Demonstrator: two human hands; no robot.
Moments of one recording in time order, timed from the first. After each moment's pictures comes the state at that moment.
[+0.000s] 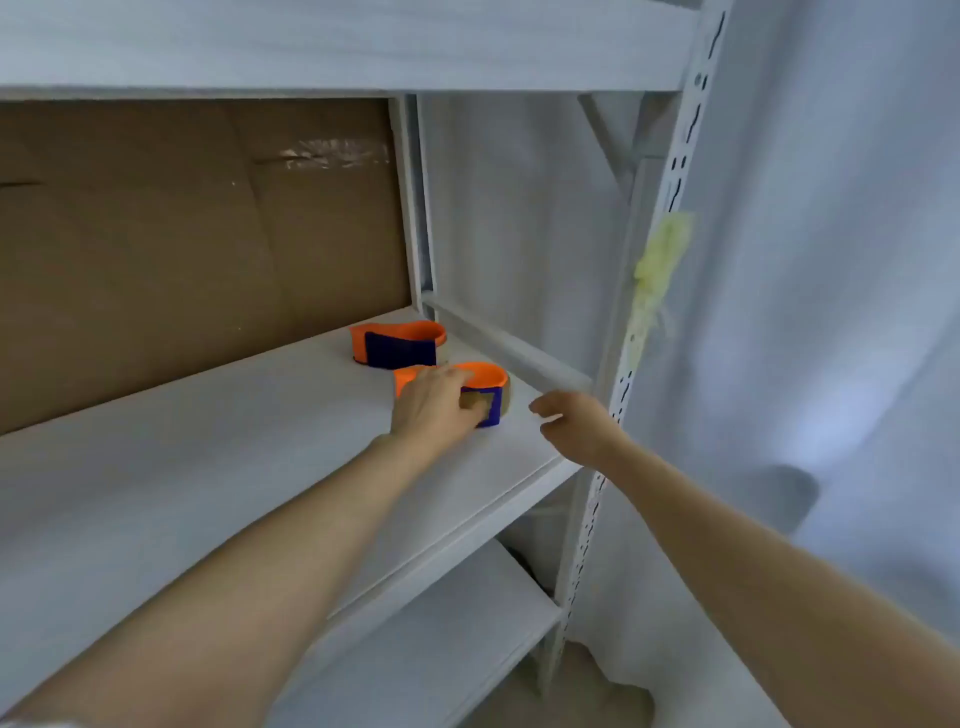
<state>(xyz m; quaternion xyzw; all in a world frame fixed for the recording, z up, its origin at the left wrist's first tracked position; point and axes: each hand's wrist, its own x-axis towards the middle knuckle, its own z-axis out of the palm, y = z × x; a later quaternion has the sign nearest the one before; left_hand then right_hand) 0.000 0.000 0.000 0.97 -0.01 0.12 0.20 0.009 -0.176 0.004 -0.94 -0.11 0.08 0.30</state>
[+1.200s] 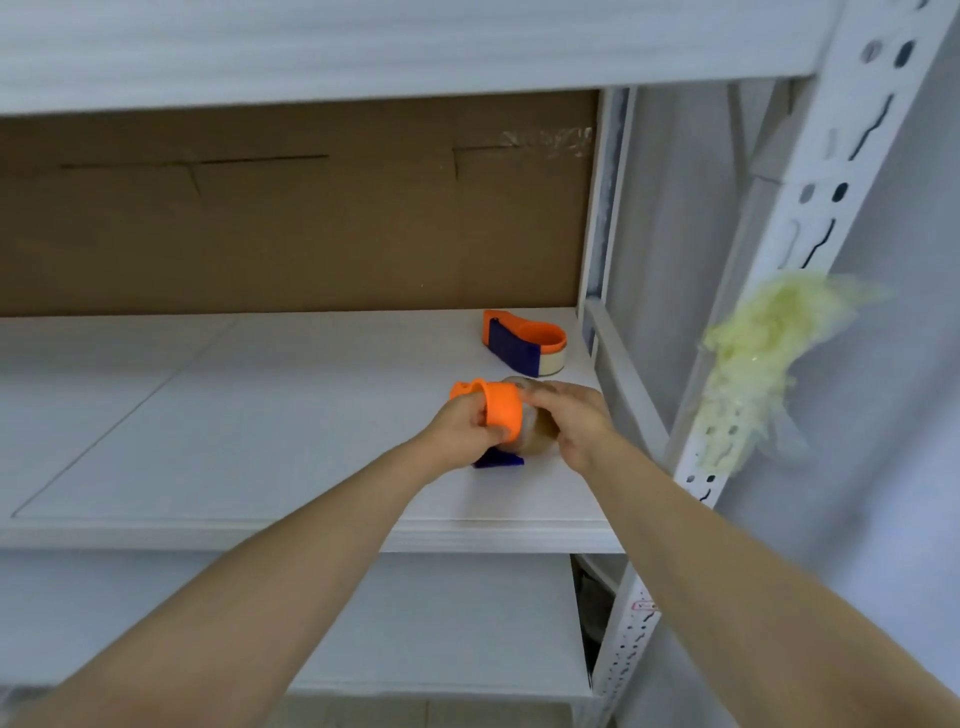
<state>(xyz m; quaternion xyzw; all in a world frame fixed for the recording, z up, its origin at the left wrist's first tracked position) 0.005 -0.057 -0.007 0.83 0.32 0.12 0.45 0.118 -0.141 -0.009 -0.63 -0.12 0.36 0.67</state>
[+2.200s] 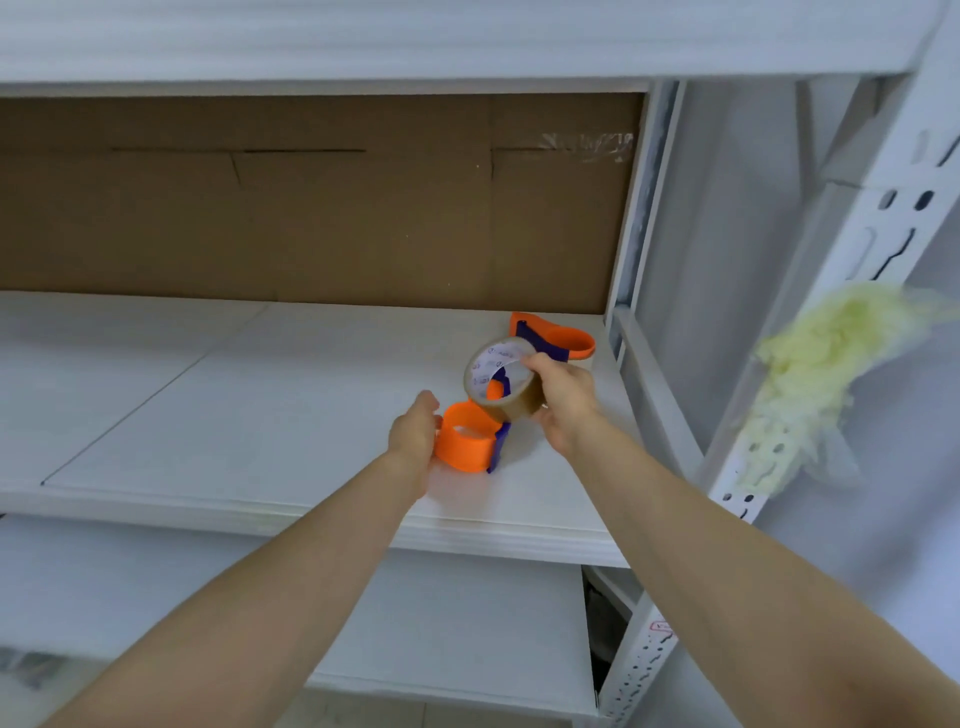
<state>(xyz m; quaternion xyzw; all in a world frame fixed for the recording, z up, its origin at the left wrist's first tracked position) -0.031 -0.032 -0.016 0.45 0.54 0.27 0.66 0.094 -0.100 0.013 -0.60 -0.12 0.36 0.70</state>
